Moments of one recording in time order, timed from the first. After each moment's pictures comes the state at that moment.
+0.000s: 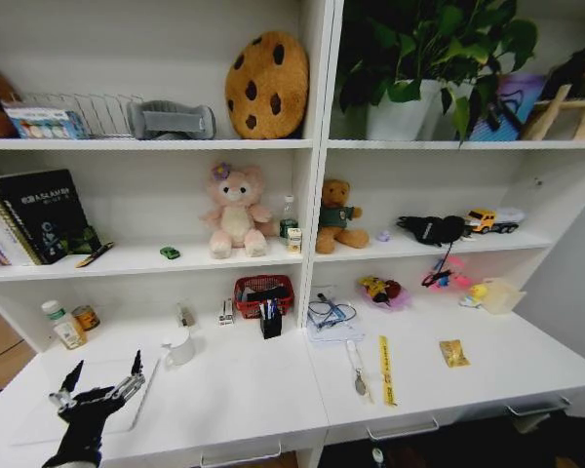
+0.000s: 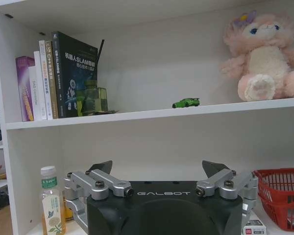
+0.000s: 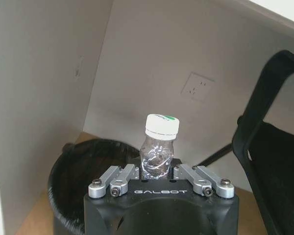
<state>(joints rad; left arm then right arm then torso) 2.06 -1.46 -0.90 -2.48 -0.27 -0.02 -0.15 -1.32 1.32 0.50 0.69 -0.24 0.61 0.05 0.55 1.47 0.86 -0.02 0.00</state>
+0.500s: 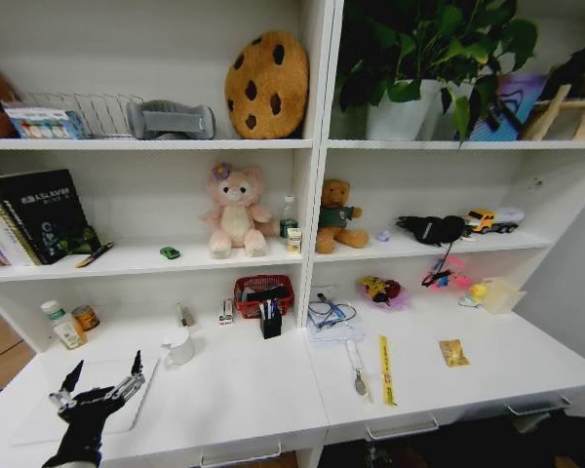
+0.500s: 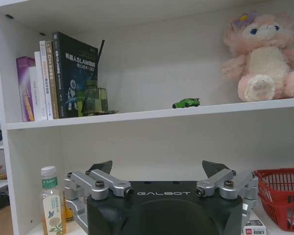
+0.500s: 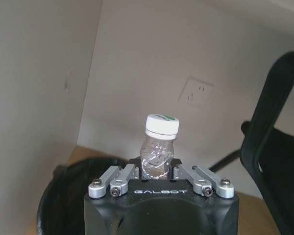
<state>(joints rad) 2.06 -1.46 -0.90 -2.48 -0.27 -0.02 -0.15 -1.20 1.36 0.50 0.56 -0.22 0.63 0.06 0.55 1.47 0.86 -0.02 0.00</state>
